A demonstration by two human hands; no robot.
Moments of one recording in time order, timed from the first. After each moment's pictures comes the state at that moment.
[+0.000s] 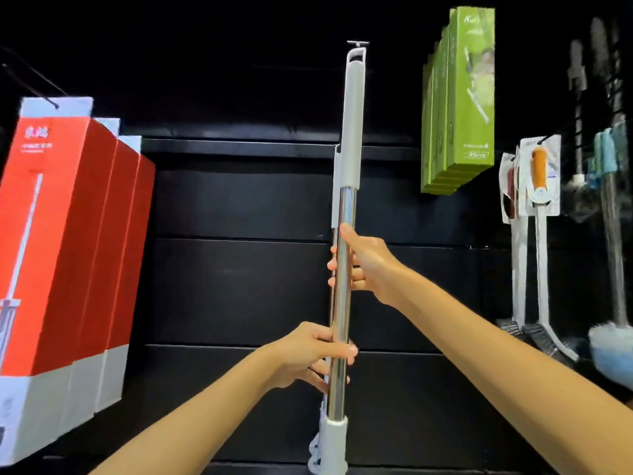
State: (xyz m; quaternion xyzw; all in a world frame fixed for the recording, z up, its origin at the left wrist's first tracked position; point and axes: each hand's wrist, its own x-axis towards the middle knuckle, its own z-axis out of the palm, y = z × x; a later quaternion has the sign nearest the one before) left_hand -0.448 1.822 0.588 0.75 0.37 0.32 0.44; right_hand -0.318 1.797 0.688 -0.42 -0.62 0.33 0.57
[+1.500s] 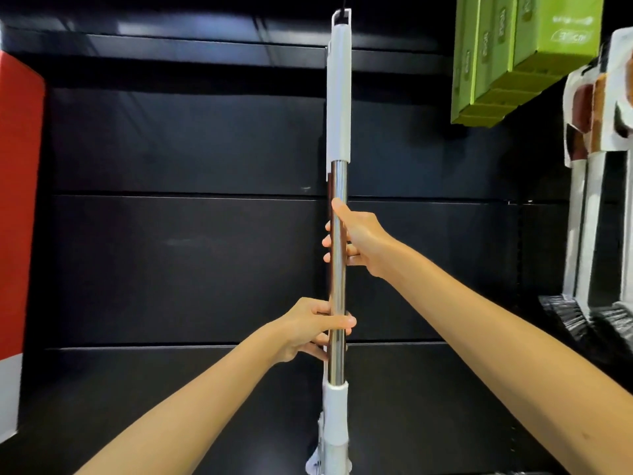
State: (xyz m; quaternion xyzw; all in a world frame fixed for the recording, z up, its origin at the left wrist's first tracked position) left_hand -0.410 2.034 0.572 0.73 0.39 0.35 0.45; right_hand -0.293 2.015 0.675 -0.46 -0.60 0.31 0.57
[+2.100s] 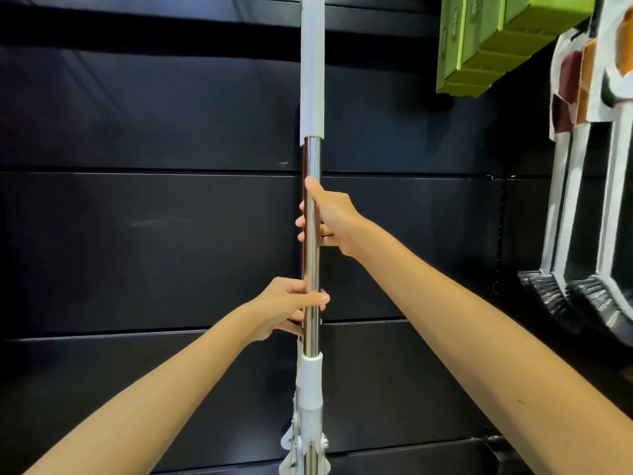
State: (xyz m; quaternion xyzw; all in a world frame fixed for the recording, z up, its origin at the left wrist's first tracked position) left_hand -0.407 2.055 0.569 0.72 0.41 0.36 0.43; right_hand -0.294 2.039 0.670 -0.47 -0.60 0.31 0.56
